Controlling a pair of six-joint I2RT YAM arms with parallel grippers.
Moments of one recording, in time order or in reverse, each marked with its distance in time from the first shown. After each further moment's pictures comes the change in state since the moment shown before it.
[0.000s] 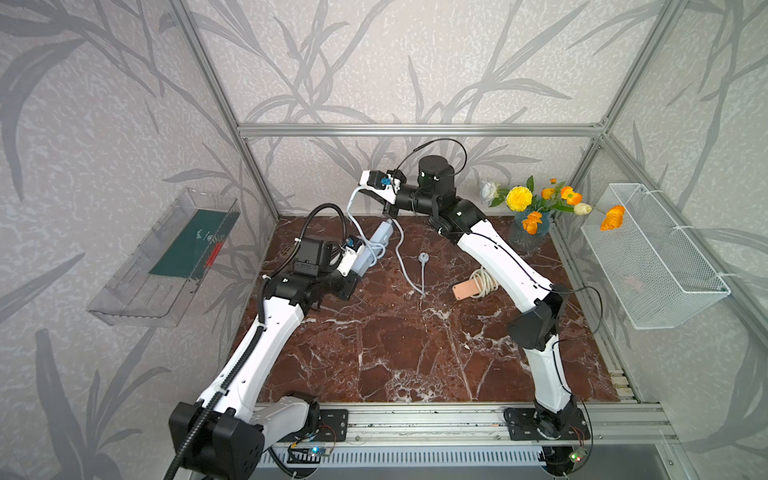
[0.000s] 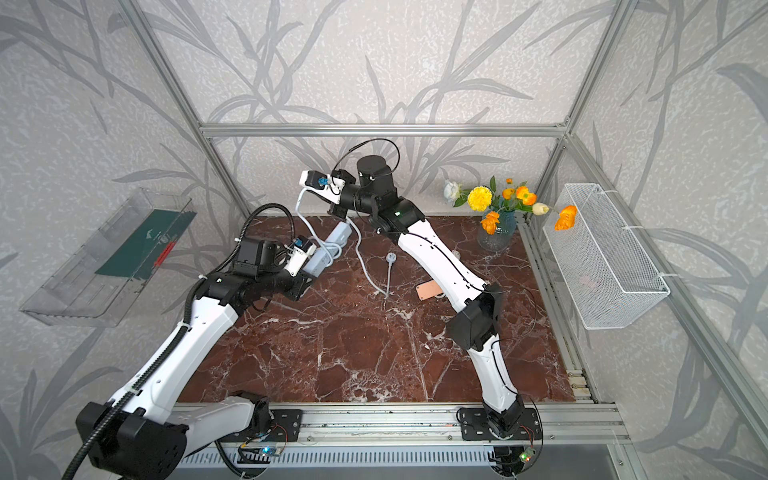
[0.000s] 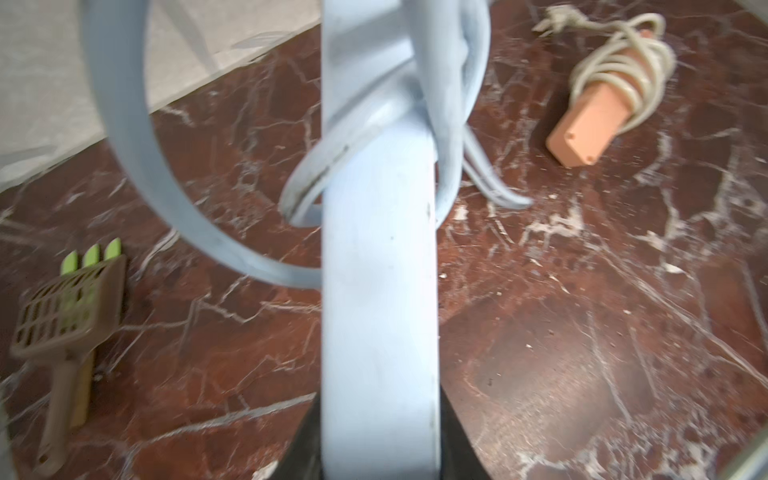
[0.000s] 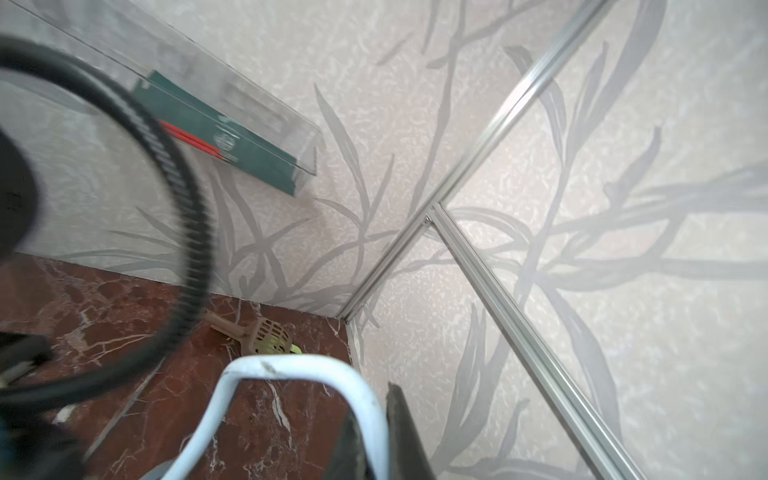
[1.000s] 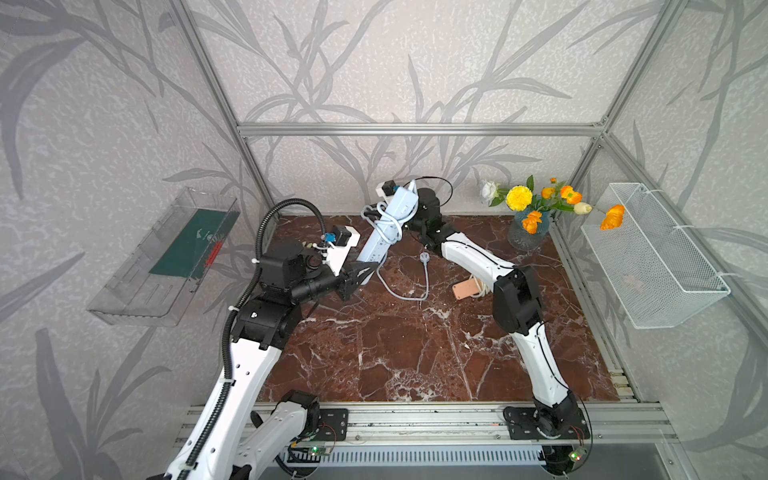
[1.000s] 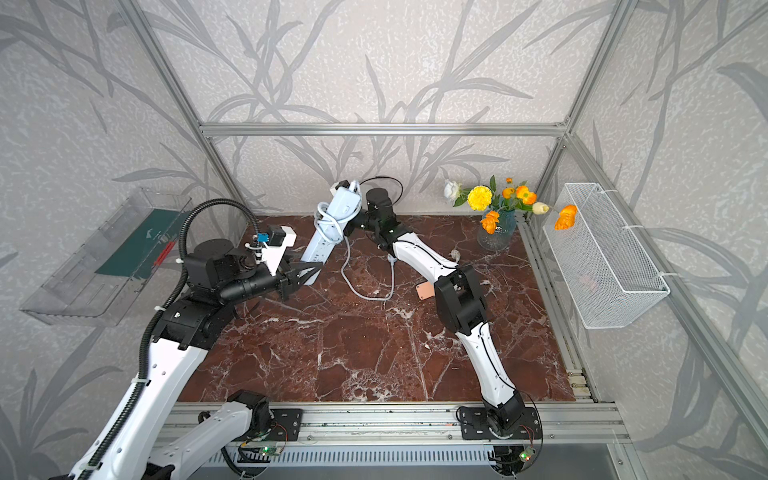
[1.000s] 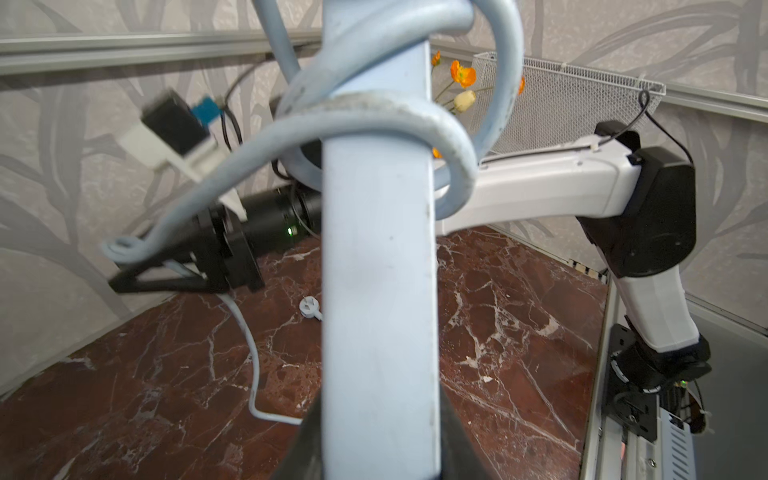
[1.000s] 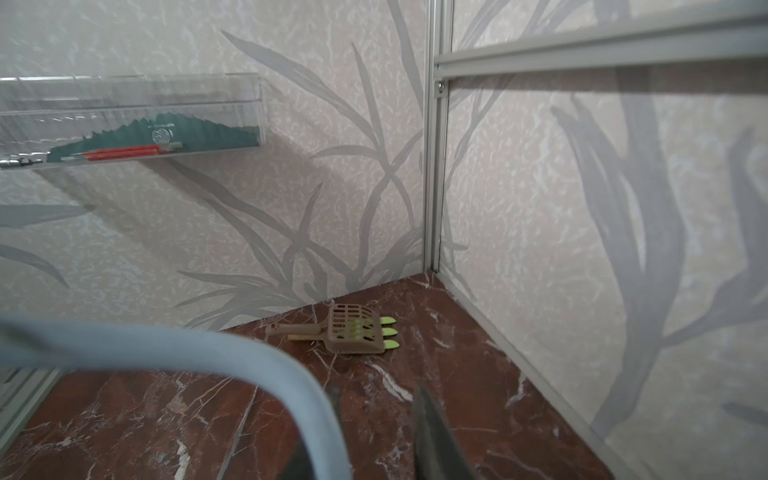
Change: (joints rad) left arm 0.015 -0.238 0.045 0.282 0.382 -0.183; right arm -0.045 0.157 -0.377 0.487 -0.069 0.628
